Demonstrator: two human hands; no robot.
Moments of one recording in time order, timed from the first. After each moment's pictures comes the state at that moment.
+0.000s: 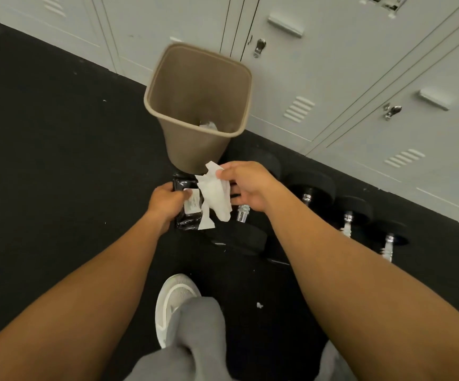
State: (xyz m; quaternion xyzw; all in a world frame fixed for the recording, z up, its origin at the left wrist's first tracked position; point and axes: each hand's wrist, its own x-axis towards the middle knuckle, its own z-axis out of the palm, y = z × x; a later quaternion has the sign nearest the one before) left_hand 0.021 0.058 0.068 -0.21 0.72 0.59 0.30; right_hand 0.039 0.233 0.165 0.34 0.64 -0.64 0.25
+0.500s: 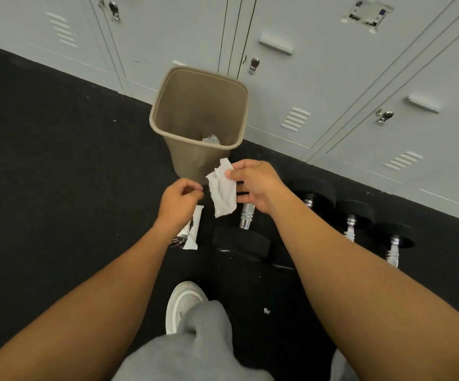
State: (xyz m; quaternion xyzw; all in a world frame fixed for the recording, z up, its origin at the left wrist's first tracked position) left_hand 0.028 0.067 0.115 -0.08 0.77 0.59 0.22; right_hand 0.041 0.242 0.188 0.34 0.65 -0.66 0.16
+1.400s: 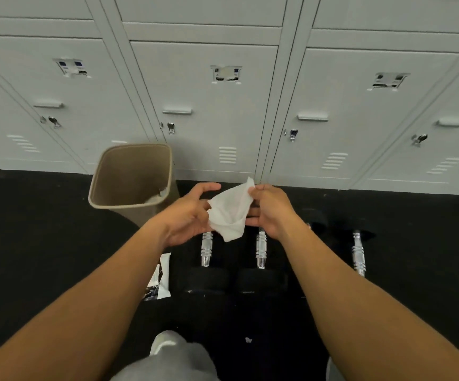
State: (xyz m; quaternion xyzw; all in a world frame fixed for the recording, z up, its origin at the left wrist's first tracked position) left_hand 0.034 0.215 0.257 0.05 0.59 0.61 0.52; right_hand 0.123 0.391 0.249 0.40 0.50 -0.77 0.01
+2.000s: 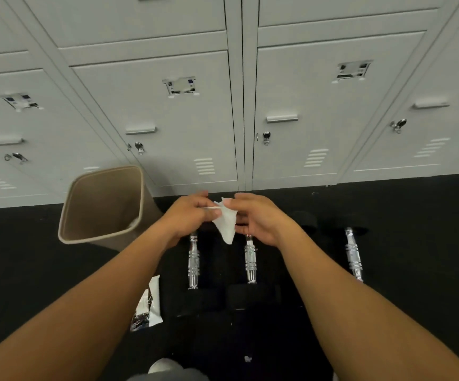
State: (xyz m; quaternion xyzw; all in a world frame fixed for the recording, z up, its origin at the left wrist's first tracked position) left_hand 0.019 0.292 0.241 0.19 0.81 0.42 0.37; right_hand 0.134 0.443 0.230 0.31 0.48 -0.82 0.08
